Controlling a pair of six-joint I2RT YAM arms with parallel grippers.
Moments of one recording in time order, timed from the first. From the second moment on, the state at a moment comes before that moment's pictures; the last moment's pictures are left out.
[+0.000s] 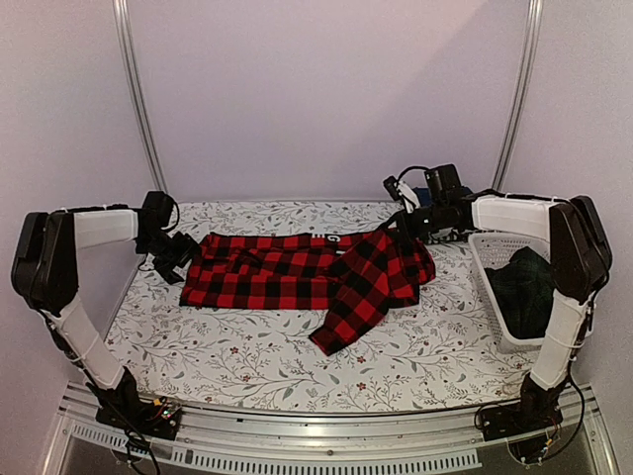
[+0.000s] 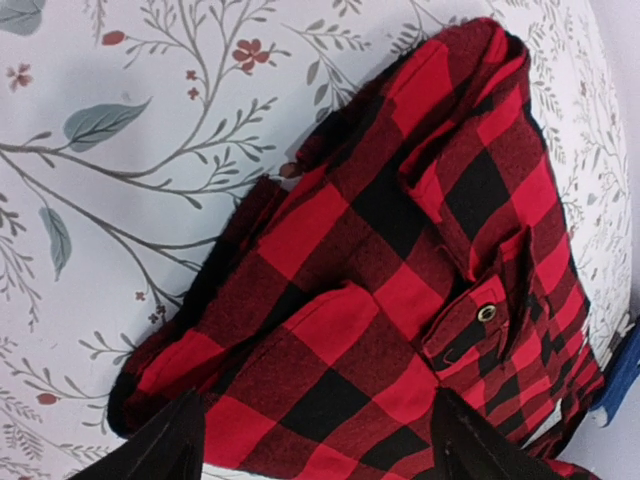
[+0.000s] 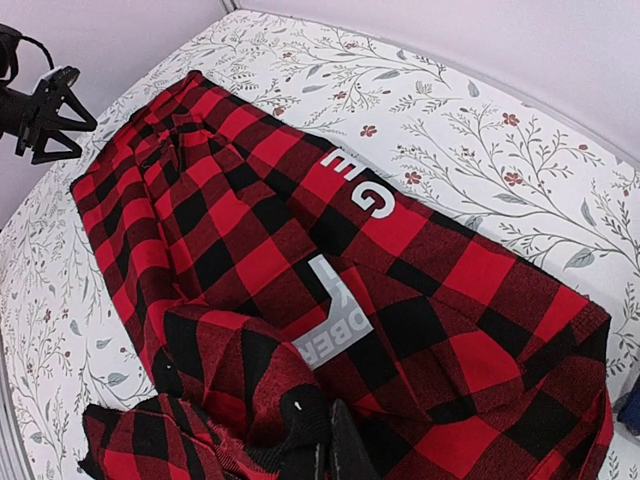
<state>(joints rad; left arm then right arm) -0.07 1.70 1.09 -0.54 0.13 -0.95 0.40 1.87 1.35 -0.19 -0.49 -0.08</state>
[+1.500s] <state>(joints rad) -0.26 1.79 1.31 -0.41 0.44 -0.48 0.30 1.85 1.20 -0.36 -0.65 0.20</state>
